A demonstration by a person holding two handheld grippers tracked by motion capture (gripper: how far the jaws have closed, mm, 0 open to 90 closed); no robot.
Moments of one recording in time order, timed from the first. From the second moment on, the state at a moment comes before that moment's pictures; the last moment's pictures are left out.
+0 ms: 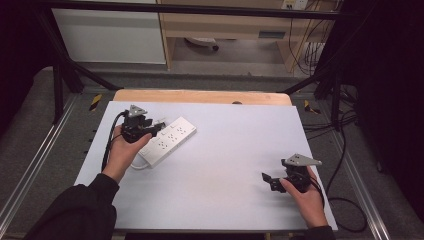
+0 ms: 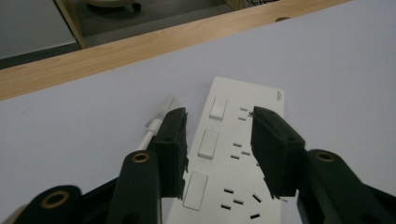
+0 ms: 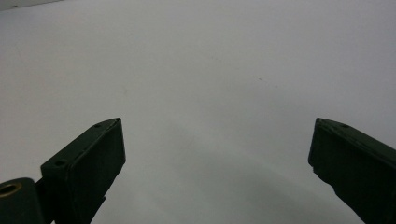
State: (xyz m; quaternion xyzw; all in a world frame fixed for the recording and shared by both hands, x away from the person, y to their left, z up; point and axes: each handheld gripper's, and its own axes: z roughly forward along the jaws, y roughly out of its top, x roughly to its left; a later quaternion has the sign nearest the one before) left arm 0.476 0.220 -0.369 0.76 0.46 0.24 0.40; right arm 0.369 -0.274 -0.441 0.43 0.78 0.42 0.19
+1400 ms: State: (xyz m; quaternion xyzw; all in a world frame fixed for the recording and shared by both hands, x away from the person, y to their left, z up) left arm 0.495 0.222 -0.397 0.77 0.48 0.20 0.37; right arm 0.368 -0.273 -0.441 0.43 0.78 0.42 0.19
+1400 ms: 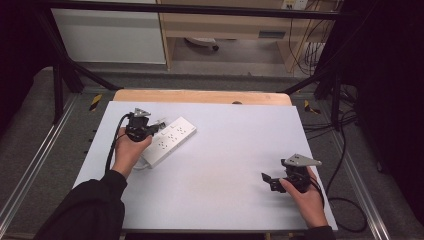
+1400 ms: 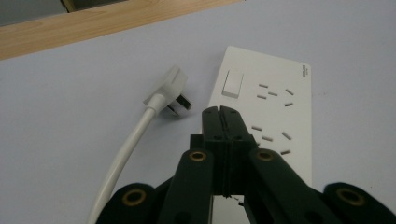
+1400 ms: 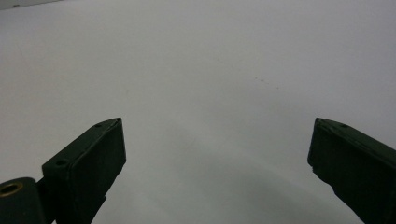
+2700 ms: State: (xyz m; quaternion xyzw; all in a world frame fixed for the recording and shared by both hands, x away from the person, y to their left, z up) left arm 0.497 0.219 -0.421 0.79 0.48 0.19 0.34; right arm 0.368 -0.271 -0.442 0.42 0.78 0.42 0.19
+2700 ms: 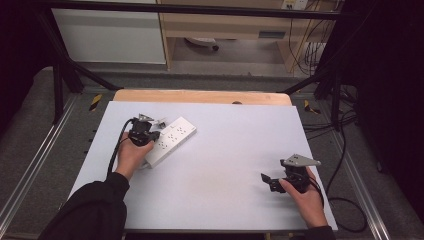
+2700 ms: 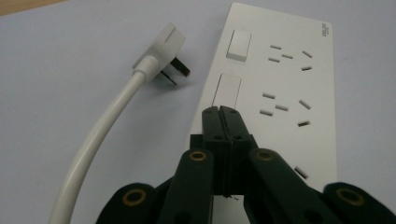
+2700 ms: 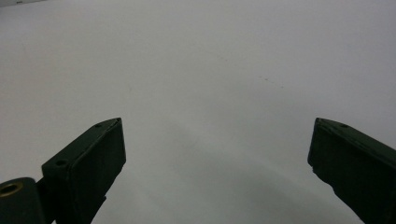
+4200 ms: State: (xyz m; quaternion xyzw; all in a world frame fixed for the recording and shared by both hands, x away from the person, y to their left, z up) left arm 0.502 0.214 -0.422 0.80 0.47 0.20 0.32; right arm 0.368 -0.271 -0.442 0.42 0.78 0.42 0.19
